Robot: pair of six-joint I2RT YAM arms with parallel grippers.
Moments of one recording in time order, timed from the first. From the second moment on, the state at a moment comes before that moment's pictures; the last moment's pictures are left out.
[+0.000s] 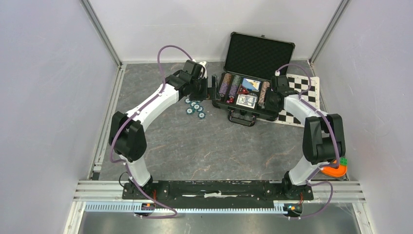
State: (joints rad) left arm -0.55 1.79 1.57 -0.60 0.19 -0.46; right arm 0.12 1.67 1.09 -0.39 0.11 0.33
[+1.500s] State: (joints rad) left arm -0.40 1.91 1.45 -0.64 -0.03 -0.28; right arm 0.39 1.43 0.93 -0.57 0.09 0.56
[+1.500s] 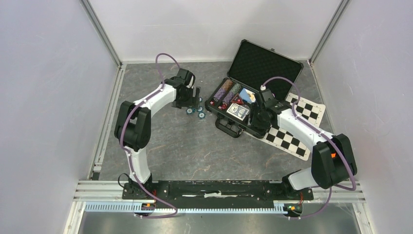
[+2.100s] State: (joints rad) left arm -0.39 2.04 1.49 -0.64 -0.02 -0.26; right arm 0.35 1.40 1.01 -0.68 0.08 0.46
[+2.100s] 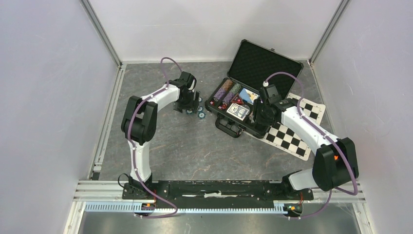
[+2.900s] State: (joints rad) left arm -0.39 2.09 1.56 -0.67 -0.03 -0.20; right arm 0.31 1.40 1.01 -0.68 0.07 0.42
